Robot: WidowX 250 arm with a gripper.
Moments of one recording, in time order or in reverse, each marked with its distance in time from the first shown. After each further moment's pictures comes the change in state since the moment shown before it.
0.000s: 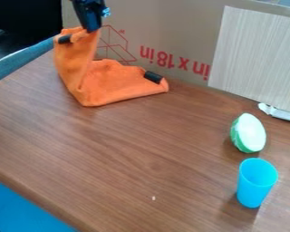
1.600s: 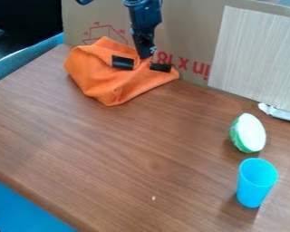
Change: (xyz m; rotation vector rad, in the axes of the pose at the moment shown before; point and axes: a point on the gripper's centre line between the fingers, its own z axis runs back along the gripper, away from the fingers) arm 0.073 -0.031 -0.089 -0.038 -0.050 -0.381
